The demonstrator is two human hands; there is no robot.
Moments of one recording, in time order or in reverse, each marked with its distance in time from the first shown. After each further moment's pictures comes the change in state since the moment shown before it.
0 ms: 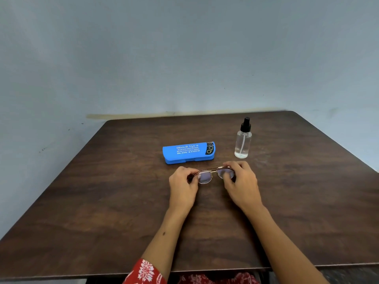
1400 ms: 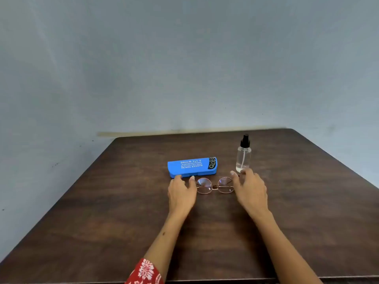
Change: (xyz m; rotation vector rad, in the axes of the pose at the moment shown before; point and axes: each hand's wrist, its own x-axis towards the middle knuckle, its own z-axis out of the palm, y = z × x) left_hand 0.014 0.011 -0.012 0.061 -0.022 -0.353; right_hand 0.016 -0.006 -0.016 -0.056 0.042 0.228
